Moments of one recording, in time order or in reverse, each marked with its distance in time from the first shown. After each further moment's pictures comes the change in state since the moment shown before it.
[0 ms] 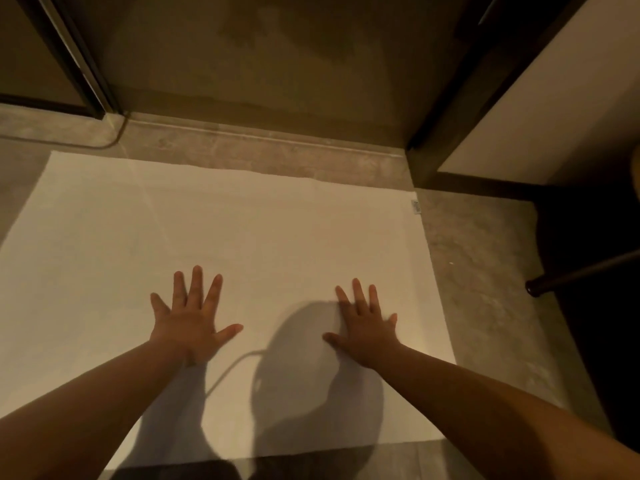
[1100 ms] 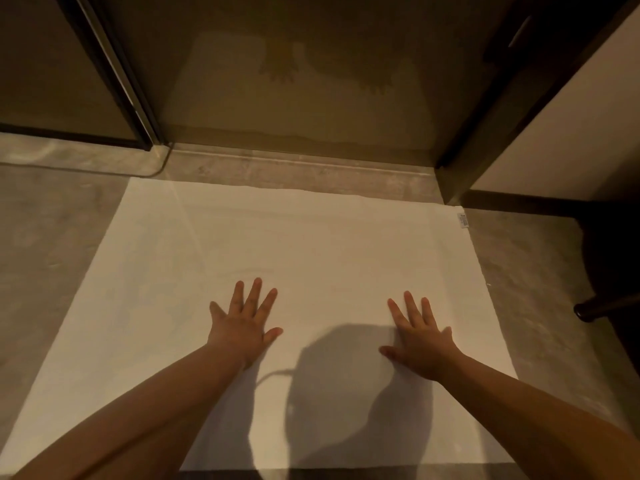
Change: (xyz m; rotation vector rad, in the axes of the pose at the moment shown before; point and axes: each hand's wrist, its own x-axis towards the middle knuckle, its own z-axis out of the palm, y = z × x) left_hand 0.014 0.018 -0.023 0.160 -0.043 0.063; right_hand 0.017 0.037 -0.017 -0.038 -0.065 0.042
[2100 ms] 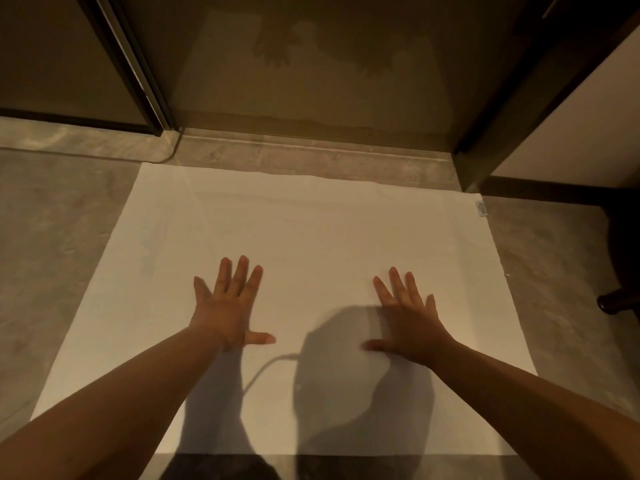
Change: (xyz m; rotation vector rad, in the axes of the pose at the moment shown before) left_hand -0.004 -0.045 0.003 -0.012 0.021 0.000; right_hand 0.008 -0.039 -0.006 -0.031 0.157 -0.169
